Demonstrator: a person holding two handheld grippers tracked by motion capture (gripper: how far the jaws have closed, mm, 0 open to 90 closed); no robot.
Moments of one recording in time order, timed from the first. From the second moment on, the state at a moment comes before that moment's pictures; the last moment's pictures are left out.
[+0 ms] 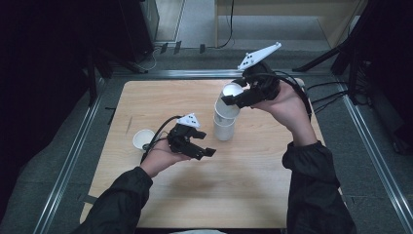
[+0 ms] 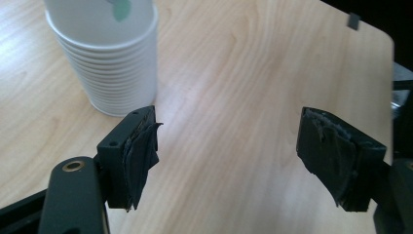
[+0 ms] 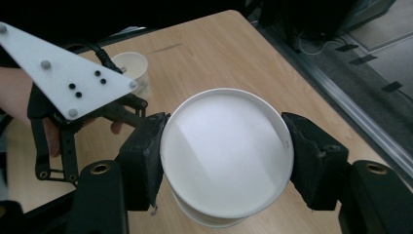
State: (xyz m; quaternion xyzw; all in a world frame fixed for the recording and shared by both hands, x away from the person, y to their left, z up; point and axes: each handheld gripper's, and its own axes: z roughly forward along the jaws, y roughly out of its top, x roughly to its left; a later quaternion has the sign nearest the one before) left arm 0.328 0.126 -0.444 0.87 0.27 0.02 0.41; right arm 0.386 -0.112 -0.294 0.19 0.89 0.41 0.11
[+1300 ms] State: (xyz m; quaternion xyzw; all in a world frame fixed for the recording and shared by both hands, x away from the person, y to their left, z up) left arm 0.304 0.148 -0.450 0.88 0.23 -0.01 0.41; right arm 0.315 -0.132 -0.418 0.20 0.89 0.41 0.03
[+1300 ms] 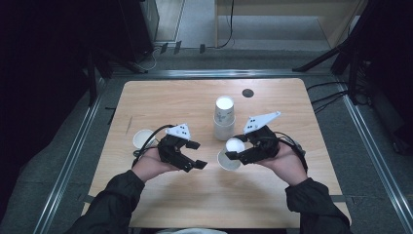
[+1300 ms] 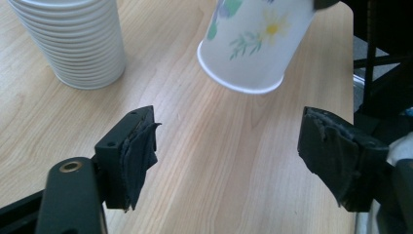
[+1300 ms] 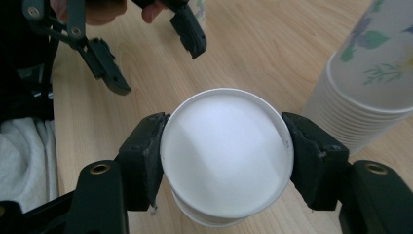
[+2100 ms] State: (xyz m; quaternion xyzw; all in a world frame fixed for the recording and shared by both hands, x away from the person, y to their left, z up) left arm 0.294 0.150 -0.463 0.89 0.21 -0.04 0.41; right arm 0.310 -0.108 -0.434 0.15 0.88 0.45 -0.02
